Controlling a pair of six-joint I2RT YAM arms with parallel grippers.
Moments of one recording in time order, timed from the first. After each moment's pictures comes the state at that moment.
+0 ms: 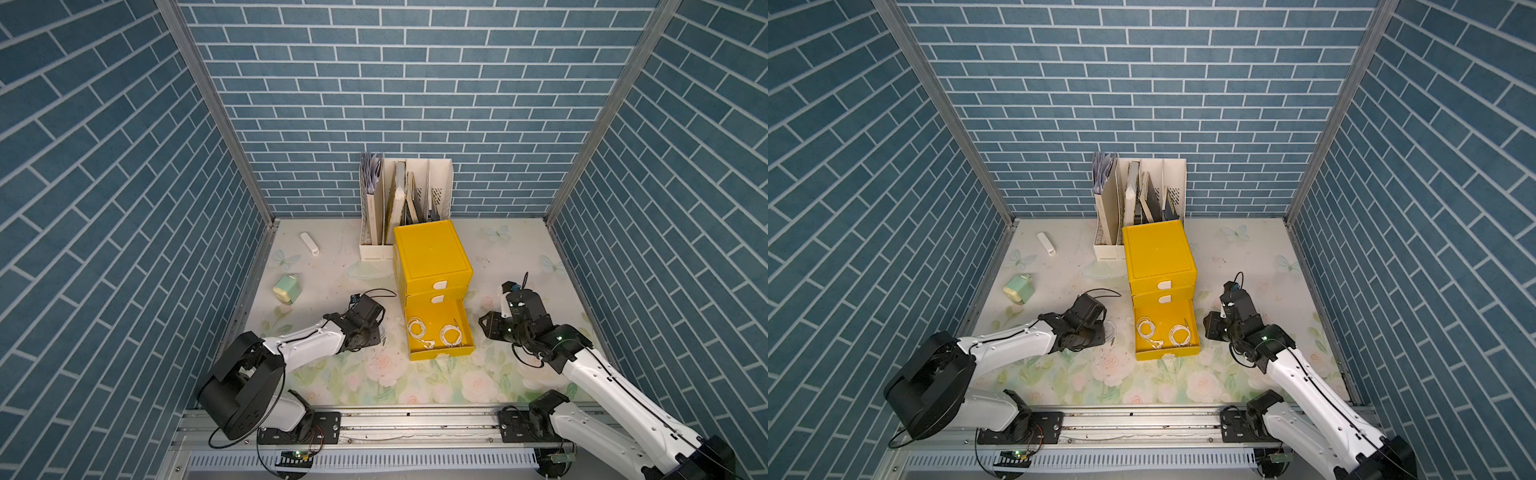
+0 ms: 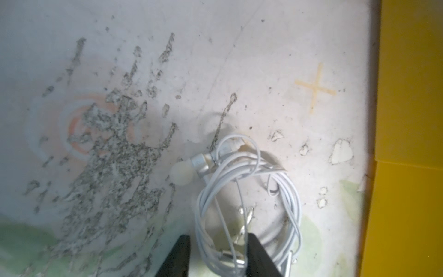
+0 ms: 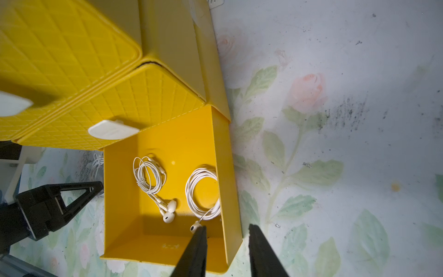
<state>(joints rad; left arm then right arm) -0.66 1.42 0.63 -0.37 -0.11 -0.79 0.52 0.86 0.64 -0.63 -0.06 0.58</state>
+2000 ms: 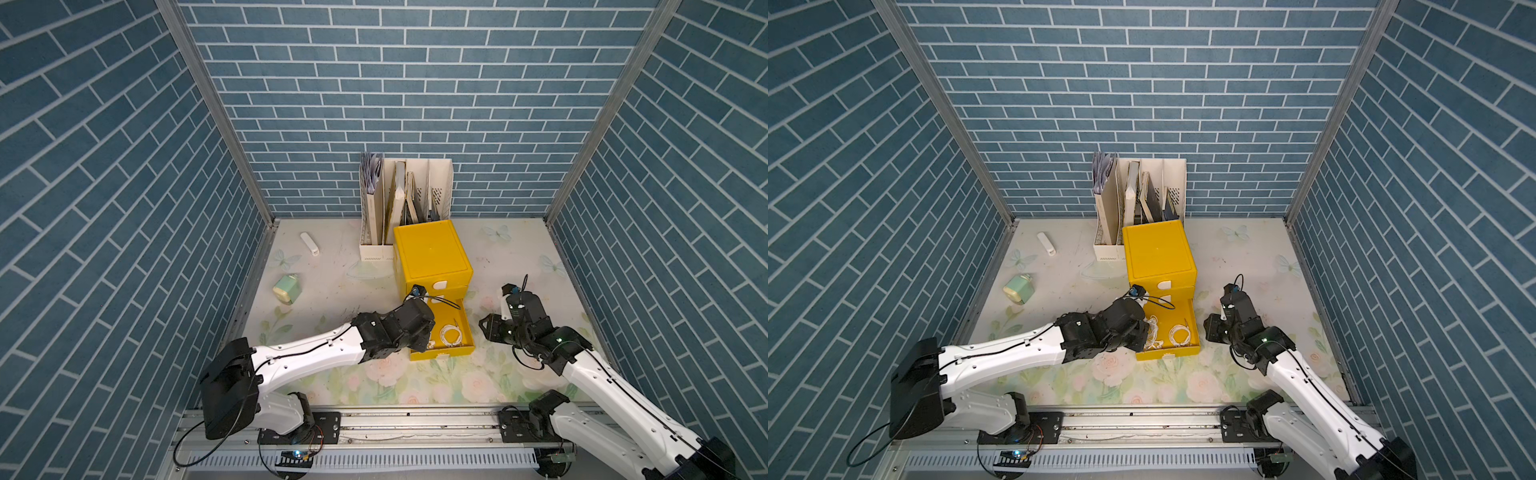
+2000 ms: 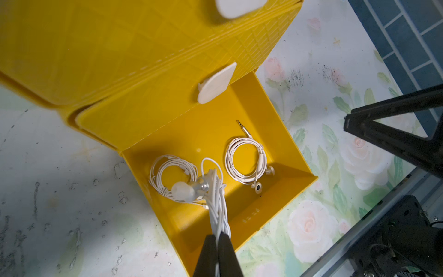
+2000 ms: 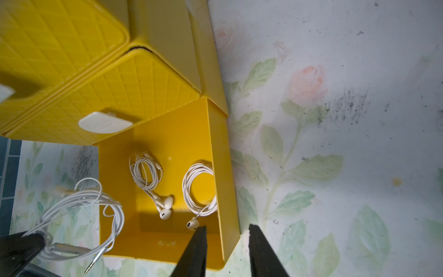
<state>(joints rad) -1.09 1.40 0.99 -0.46 -0.20 -0.64 0.52 0.85 0.62 -0.64 -0.06 0.58</state>
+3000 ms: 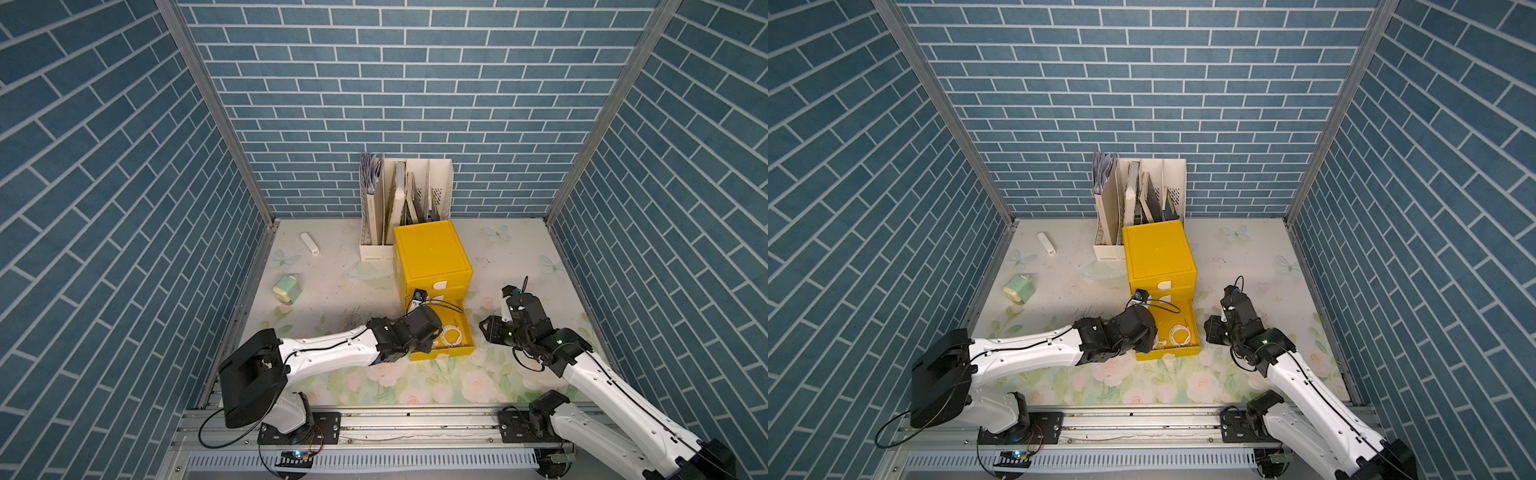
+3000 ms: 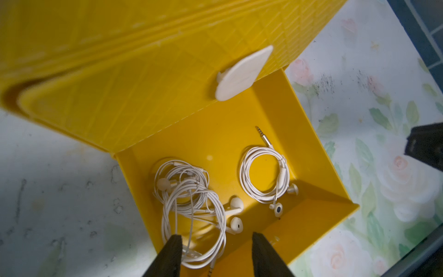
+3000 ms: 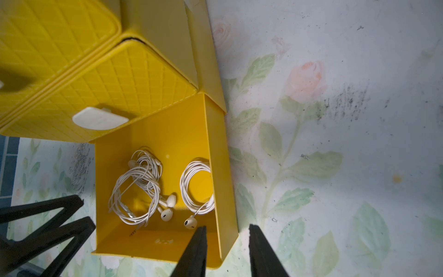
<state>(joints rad) -1.11 1.47 0.96 -0.37 -0.29 -0.71 0.52 0.83 0.60 -0.63 -0.09 0.58</state>
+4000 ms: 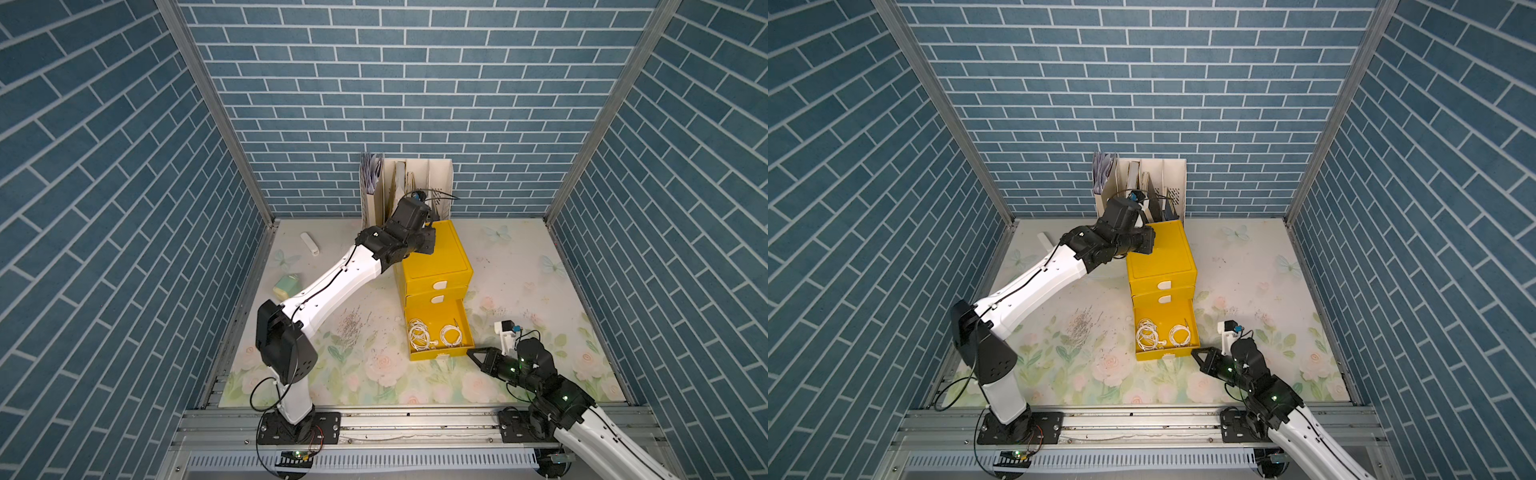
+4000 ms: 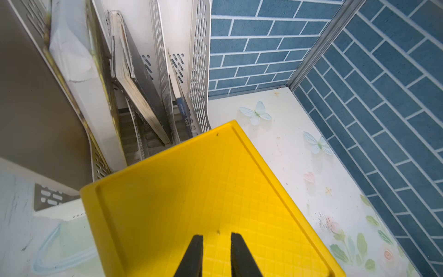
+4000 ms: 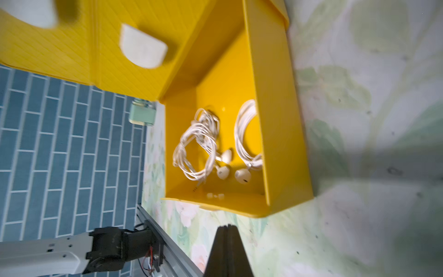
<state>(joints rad) -0.73 1.83 1.87 -0.64 -0.13 -0.37 0.68 0.35 0.10 -0.32 -0.29 1.00</state>
